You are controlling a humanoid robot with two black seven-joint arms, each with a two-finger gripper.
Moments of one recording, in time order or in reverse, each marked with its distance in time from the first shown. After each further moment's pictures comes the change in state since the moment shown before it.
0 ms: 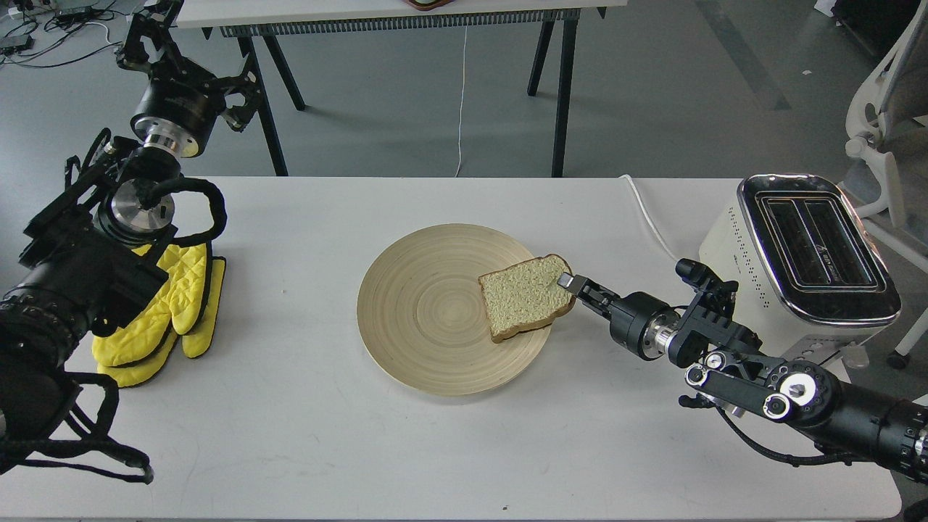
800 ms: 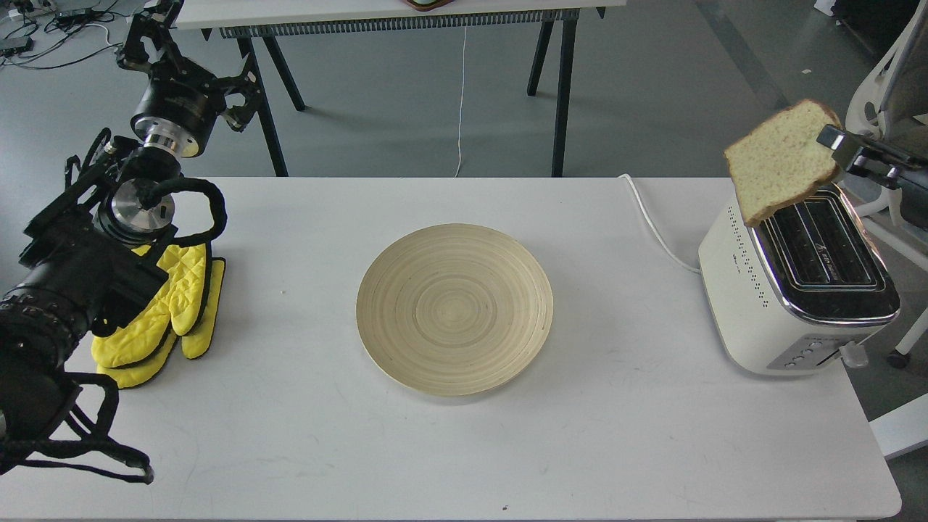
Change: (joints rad) left arm 0.000 0.000 0.000 0.000 0.002 0.000 0.002; right arm 0.247 -0.887 -0.003 0.434 -0.200 0.014 -0.032
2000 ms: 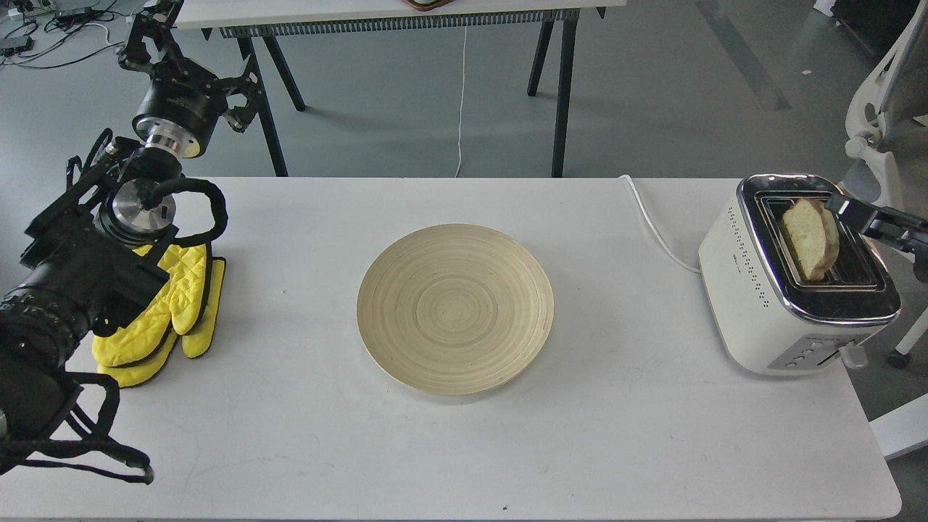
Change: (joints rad) left arm 0.000 -0.002 0.000 0.000 0.000 0.000 0.000; right arm -0.116 0.008 0.000 0.023 0.062 0.018 -0.001
